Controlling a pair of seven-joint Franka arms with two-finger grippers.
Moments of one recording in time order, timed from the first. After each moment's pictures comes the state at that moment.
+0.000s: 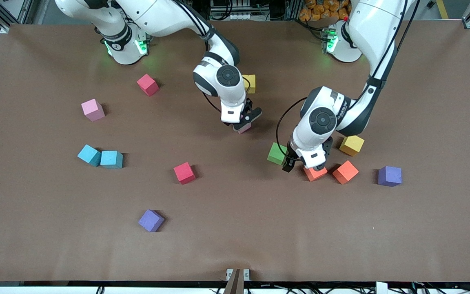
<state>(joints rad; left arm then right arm) -0.40 0.51 -0.13 -1.86 -0.04 2.38 -1.68 0.72 0.61 0.22 -1.82 -0.05 2.43 0.27</state>
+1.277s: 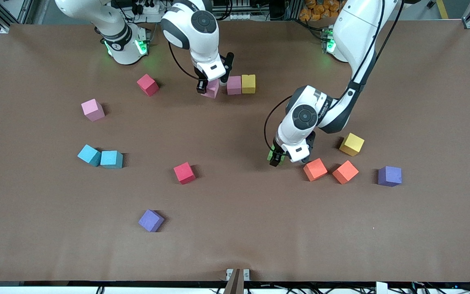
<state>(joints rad) -0.48 0.58 -0.12 -1.88 -0.09 2.47 -1.75 0.73 0.10 0.24 -2.29 -0.06 2.27 -0.37</state>
